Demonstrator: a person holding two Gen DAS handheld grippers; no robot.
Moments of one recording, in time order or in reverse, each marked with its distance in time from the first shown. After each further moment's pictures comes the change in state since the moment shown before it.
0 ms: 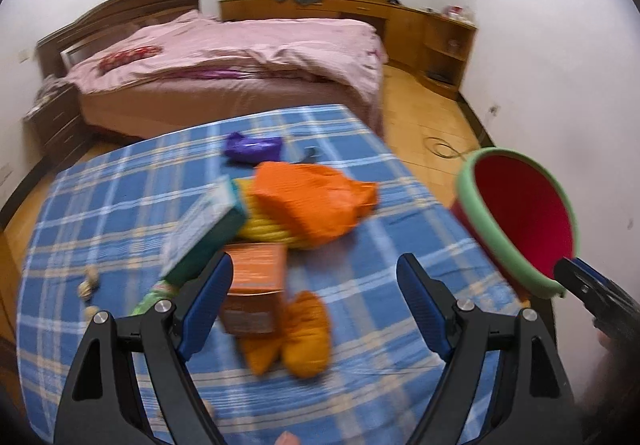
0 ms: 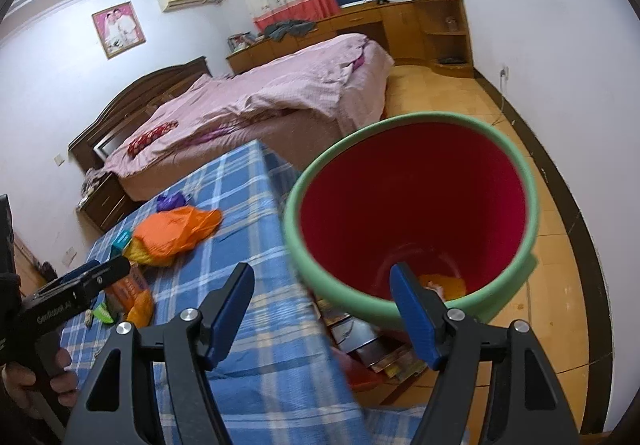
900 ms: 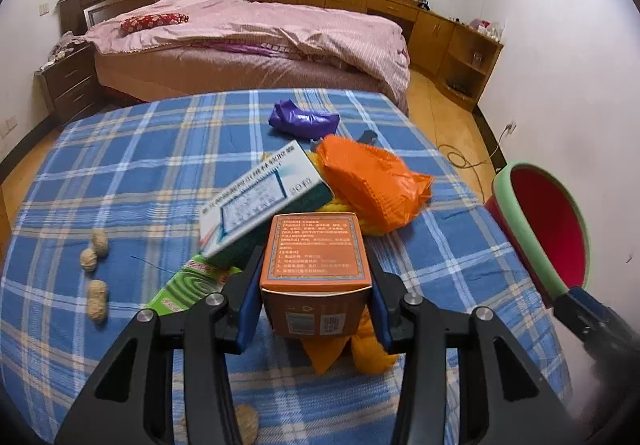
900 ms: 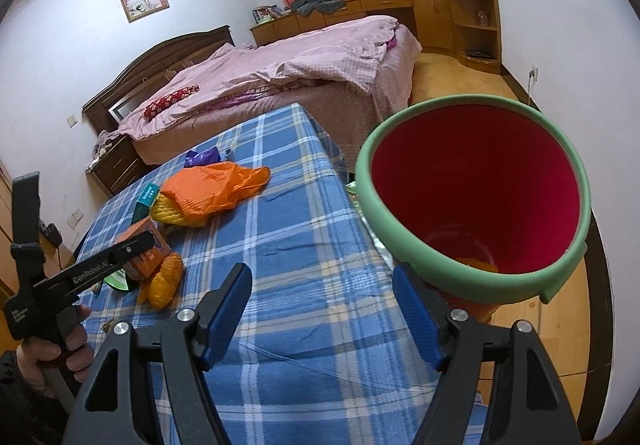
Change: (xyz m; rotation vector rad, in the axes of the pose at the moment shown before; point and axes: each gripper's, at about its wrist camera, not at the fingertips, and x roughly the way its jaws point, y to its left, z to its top) left arm 0.013 0.050 -0.015 -0.122 0.032 -0.023; right arm 0.018 0.051 -0.014 -0.095 0.078 0.028
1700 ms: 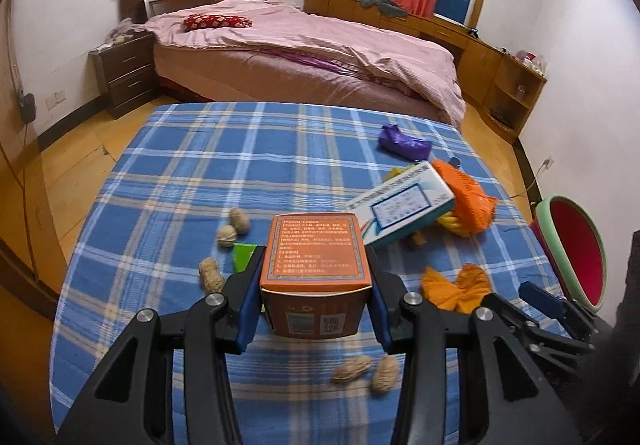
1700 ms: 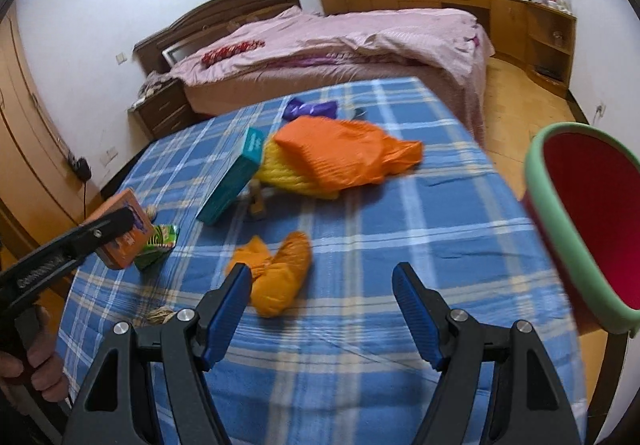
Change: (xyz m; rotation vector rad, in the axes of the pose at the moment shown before) left arm -0.054 0.086 -0.015 -0.124 -0.053 0.137; right arm 0.062 0.122 -0.010 -0.204 0.116 0.123
